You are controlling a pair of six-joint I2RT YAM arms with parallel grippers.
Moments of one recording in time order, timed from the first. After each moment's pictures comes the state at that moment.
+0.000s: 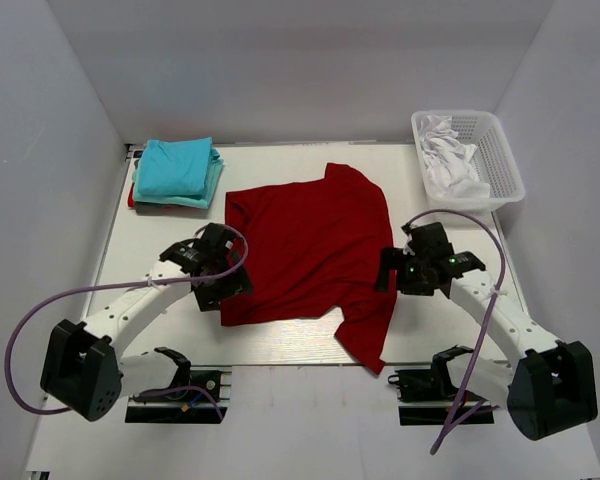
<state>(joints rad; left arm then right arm) -0.49 1.18 0.81 -0.88 -0.05 -0.85 0.34 1.08 0.70 -0.66 -0.15 0.34</state>
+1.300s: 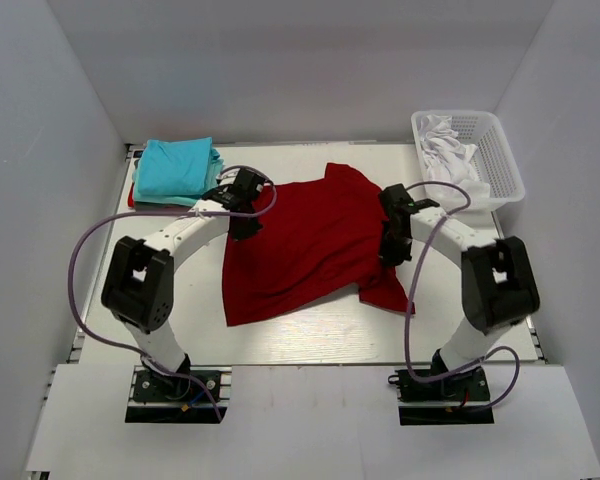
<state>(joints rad) -0.46 1.70 1.27 -0.64 -0.30 -0.76 0.37 1.63 1.08 -0.73 0.08 0.53</state>
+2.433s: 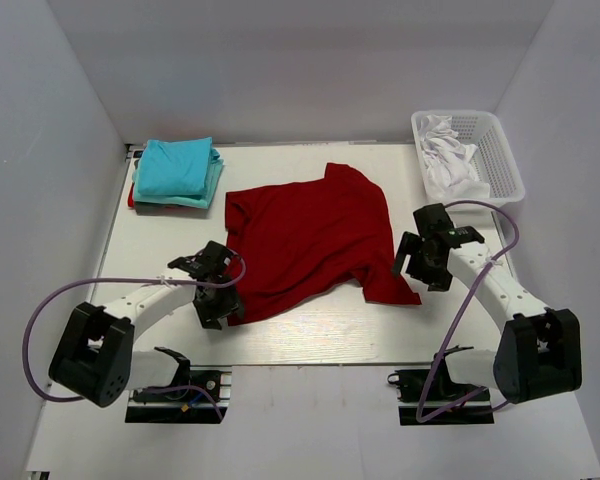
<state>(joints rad) -0.44 1.26 0.61 -0.72 0.02 -0.85 0.26 1.26 0.87 -0.85 0.11 0.55</state>
